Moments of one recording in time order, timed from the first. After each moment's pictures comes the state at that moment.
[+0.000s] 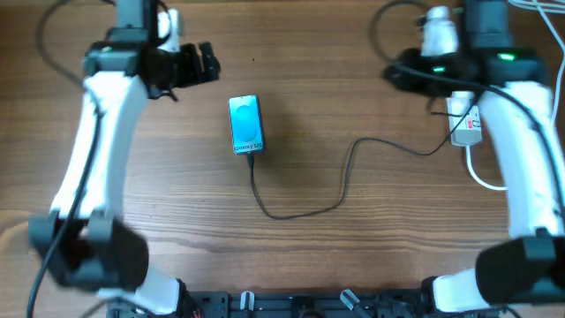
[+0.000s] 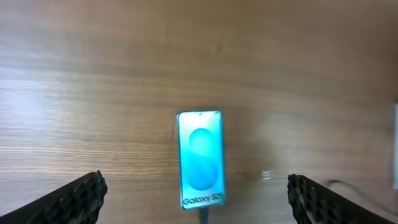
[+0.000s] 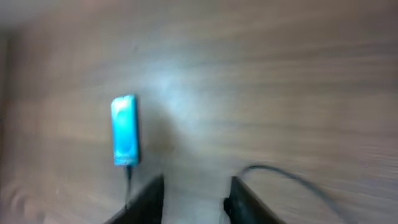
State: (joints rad) left arm -0.03 1.71 1.65 -0.95 0.23 -0.24; right arm -0.03 1.64 1.61 -0.99 -0.43 0.19
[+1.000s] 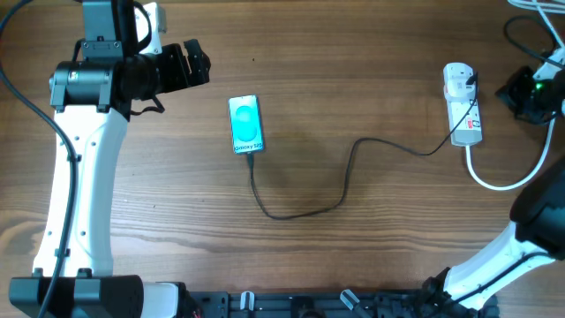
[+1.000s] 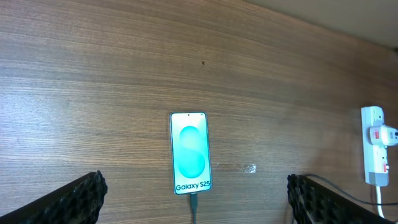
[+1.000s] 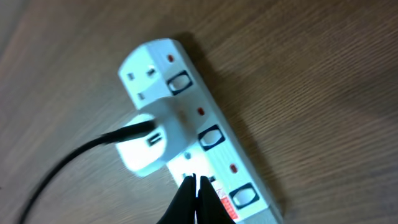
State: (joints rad) left arm -0.02 1.57 1.65 -1.00 0.23 -0.25; right arm -0.54 2.03 1.61 -0.79 -0.40 0.19
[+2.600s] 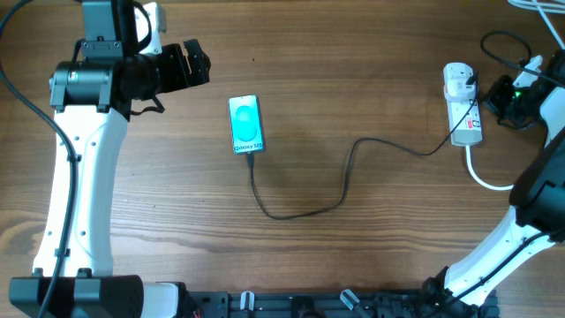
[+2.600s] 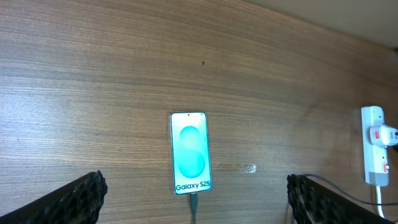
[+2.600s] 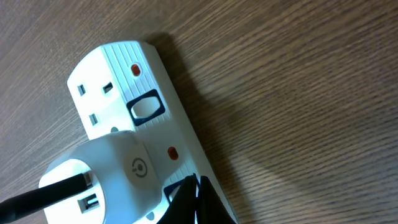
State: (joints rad) left arm -0.02 1.57 1.65 -1.00 0.23 -0.25; right arm -0.51 2.14 1.54 -0.58 -0.40 0.13
